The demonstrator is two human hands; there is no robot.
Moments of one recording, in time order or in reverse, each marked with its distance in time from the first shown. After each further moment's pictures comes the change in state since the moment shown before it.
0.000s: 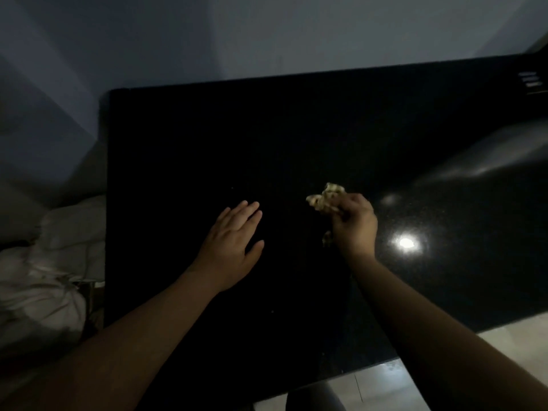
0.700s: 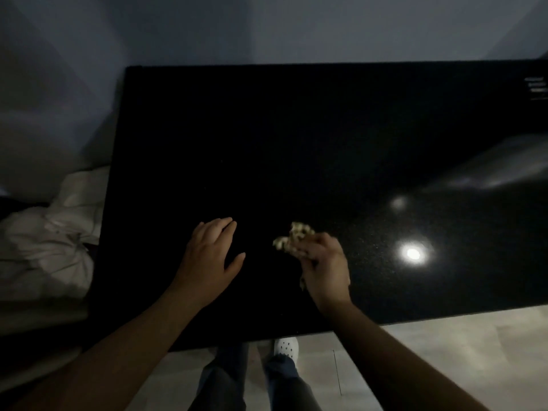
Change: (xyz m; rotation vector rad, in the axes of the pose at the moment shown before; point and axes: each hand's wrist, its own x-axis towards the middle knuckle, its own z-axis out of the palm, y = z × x) left_hand -0.073 0.066 0.035 0.065 0.214 -0.238; right_hand -0.107 0.025 -0.037 0.083 -0.266 -0.187
